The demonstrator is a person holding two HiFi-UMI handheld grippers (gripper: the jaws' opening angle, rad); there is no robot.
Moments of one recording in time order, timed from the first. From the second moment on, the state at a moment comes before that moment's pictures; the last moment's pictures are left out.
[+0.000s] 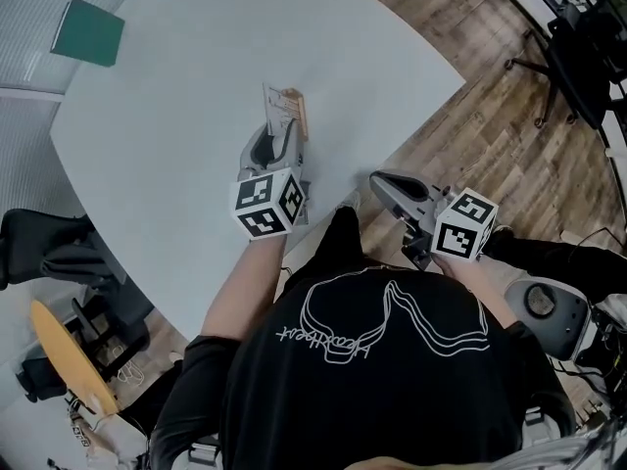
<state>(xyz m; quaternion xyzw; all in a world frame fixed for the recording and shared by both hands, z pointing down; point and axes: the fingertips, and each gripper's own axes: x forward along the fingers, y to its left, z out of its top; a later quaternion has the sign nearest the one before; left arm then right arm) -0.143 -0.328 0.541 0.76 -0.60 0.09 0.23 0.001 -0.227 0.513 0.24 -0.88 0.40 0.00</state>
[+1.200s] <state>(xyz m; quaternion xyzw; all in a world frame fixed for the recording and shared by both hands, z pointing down) -0.147 -0.324 0.540 0.72 -0.65 0.08 0.22 0.012 -0.203 0.536 0.23 -0.86 0.45 -0.03</state>
